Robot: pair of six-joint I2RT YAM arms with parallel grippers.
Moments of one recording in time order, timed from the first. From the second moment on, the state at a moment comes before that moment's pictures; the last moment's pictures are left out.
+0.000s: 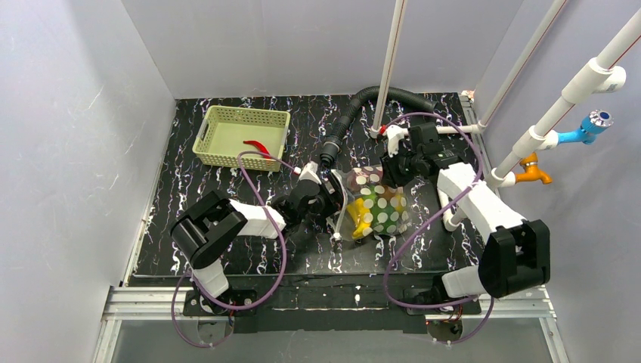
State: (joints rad) left arm -0.85 1.72 0.69 0.64 -0.01 -1.15; right arm 0.32 1.36 1.08 -0.61 -0.37 -0.26
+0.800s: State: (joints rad) left arm -0.84 1.81 0.84 0.38 0.00 -1.26; right arm 0.40 1.56 1.14 -0.61 -0.37 -0.24
